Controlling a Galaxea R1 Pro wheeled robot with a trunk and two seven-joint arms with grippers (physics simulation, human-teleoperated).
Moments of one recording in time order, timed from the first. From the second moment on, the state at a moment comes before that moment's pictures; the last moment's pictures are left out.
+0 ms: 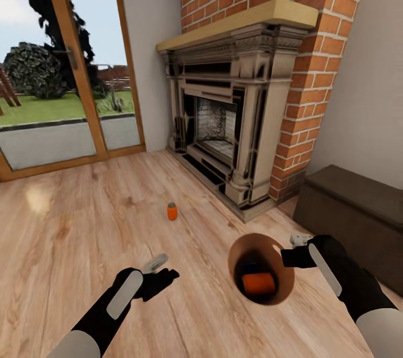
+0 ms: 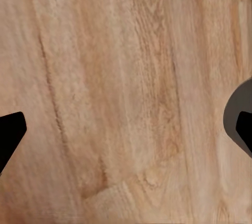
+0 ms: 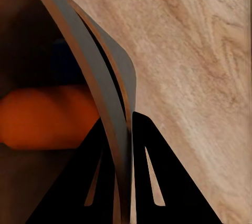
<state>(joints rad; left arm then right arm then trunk) -0.51 0.01 -0.27 -0.84 1.00 0.62 0.35 -0.59 -0.29 0.15 -1.07 -0.33 1.05 0.09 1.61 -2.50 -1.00</state>
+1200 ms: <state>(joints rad) -0.62 0.02 -0.25 -0.77 0.85 0.60 0.61 -0.51 -0.29 0.16 -1.17 -0.33 1.05 0.10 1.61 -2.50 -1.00</state>
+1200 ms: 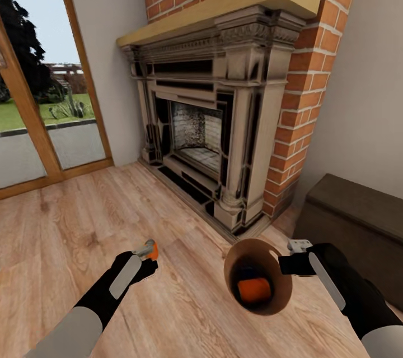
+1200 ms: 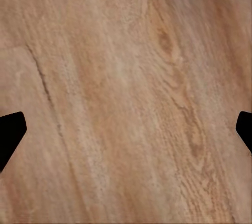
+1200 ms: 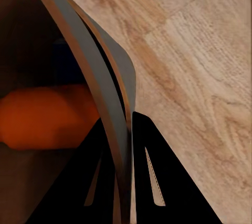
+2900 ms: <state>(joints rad) -0.63 0.09 -0.24 -0.58 0.85 0.60 0.53 -0.49 -0.29 0.16 -1.14 -0.31 1.05 0.13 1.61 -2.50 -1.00</state>
